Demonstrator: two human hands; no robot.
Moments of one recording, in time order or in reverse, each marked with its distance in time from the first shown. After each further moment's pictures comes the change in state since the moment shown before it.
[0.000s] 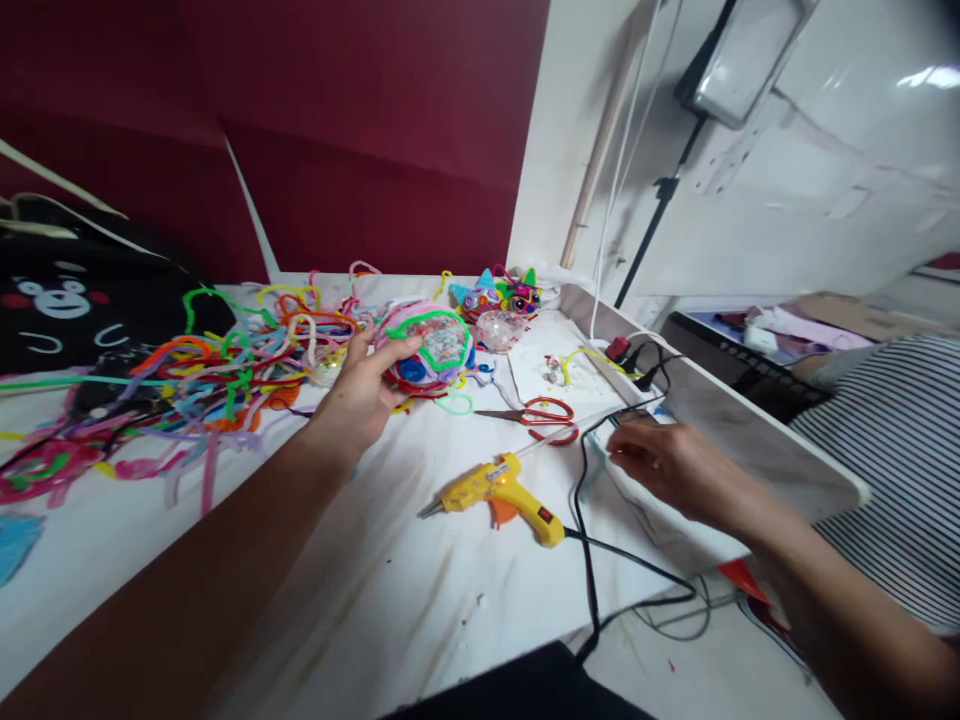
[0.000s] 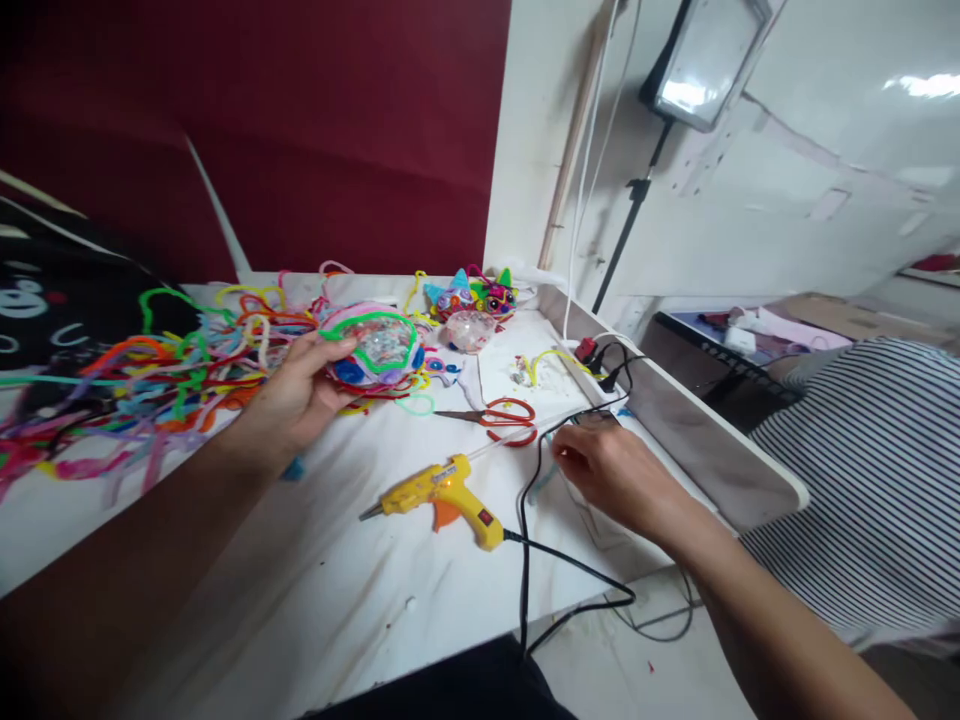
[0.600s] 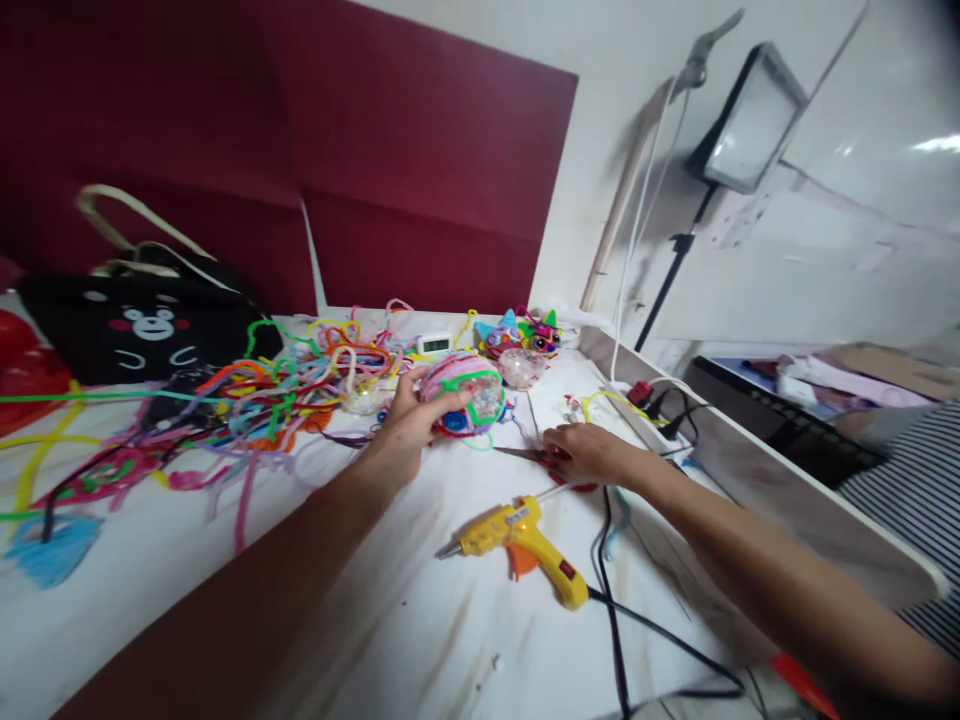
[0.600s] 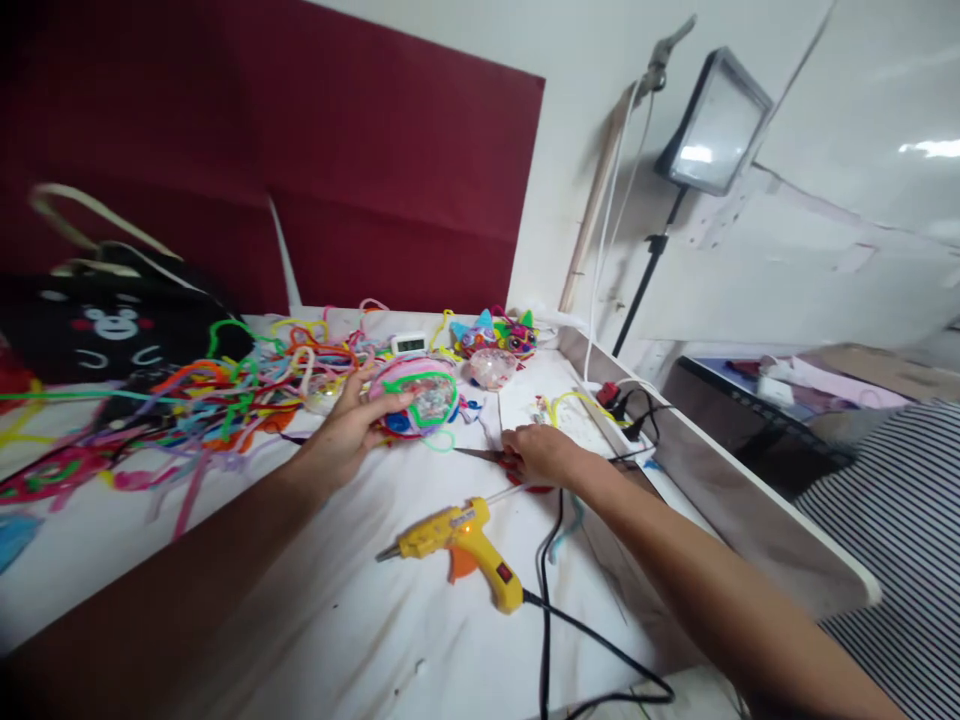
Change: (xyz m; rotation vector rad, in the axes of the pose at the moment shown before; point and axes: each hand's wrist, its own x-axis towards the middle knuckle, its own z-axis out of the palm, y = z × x) left_hand -0.010 -0.007 0.002 0.199 0.010 -0.026; right_hand 0.126 -0.003 0.047 -0.150 -0.295 -0.118
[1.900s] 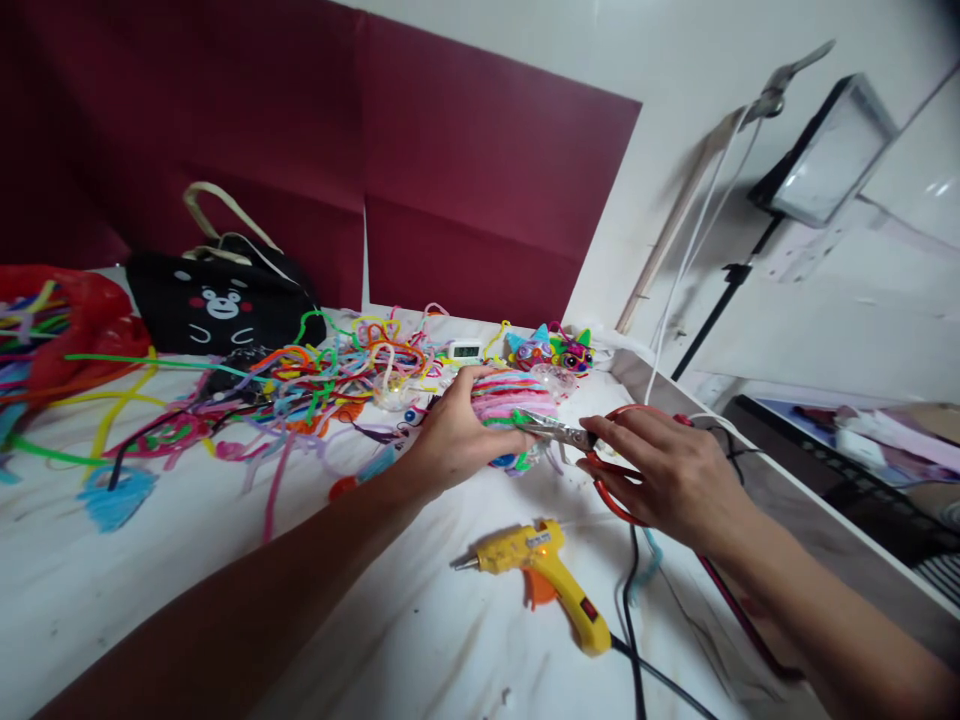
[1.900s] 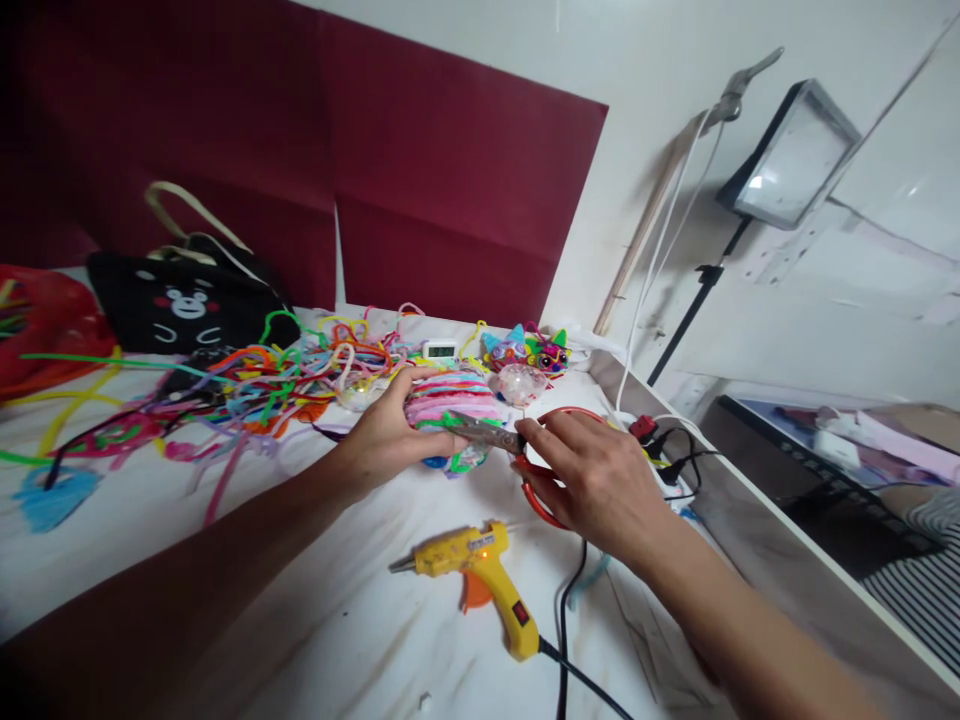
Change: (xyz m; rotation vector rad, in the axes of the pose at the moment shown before) left_hand -0.023 0.017 0.003 0.584 -0.136 0.257; right_hand -0.050 -0.032 -0.054 -0.352 0.846 -0.397
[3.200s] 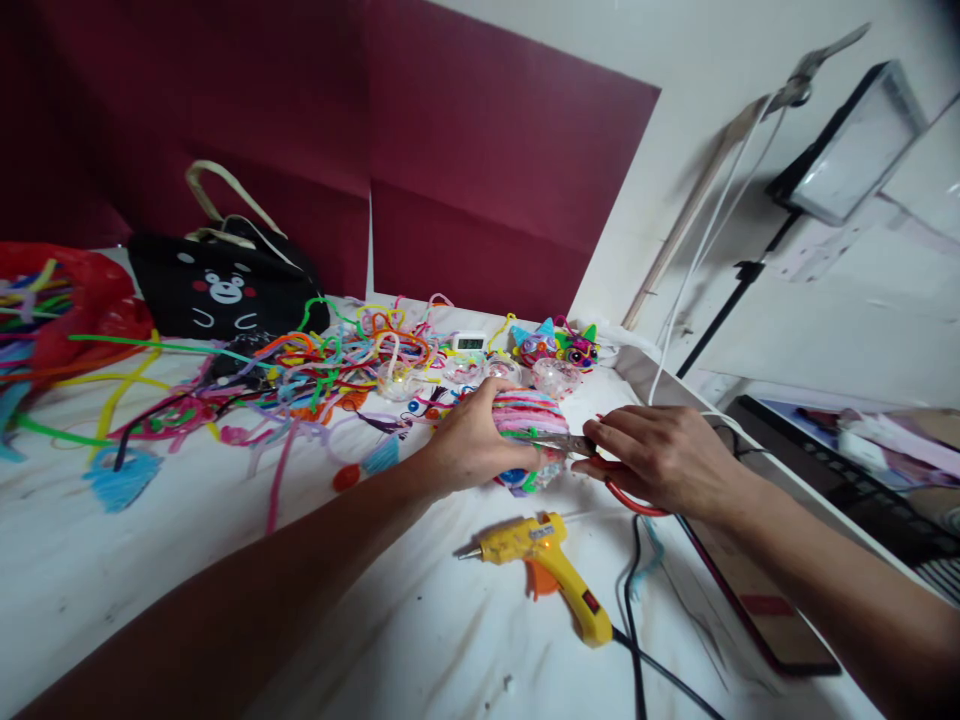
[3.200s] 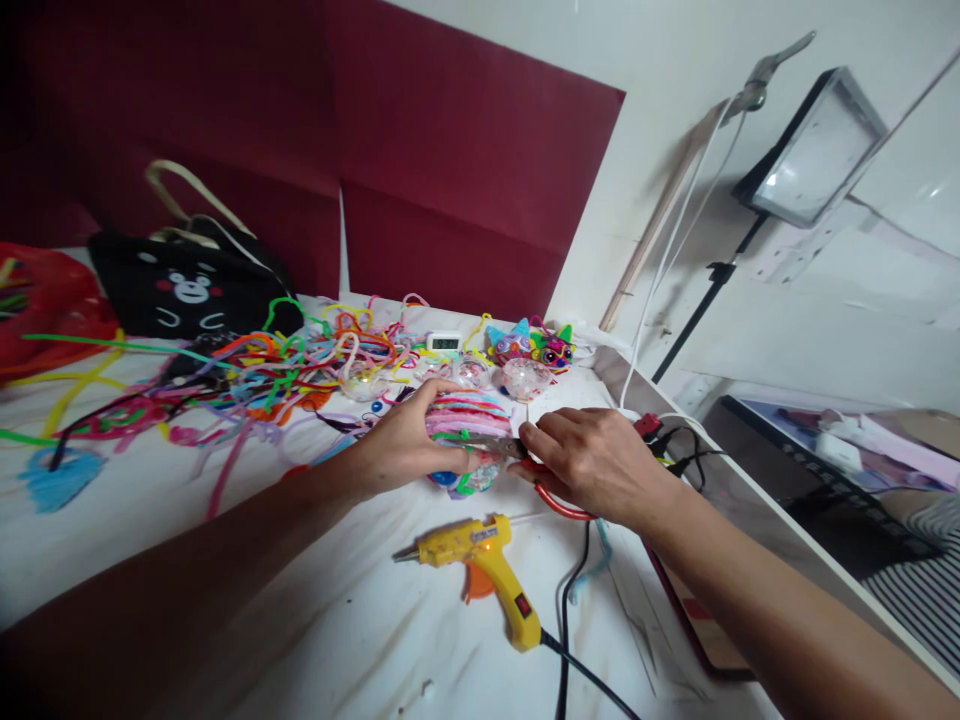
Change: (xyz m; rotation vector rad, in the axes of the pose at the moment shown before) left_hand -0.007 0.001 0.005 0.145 -0.143 -0.084; right_hand 0.019 0.013 0.002 -0.007 -0.165 -0.252
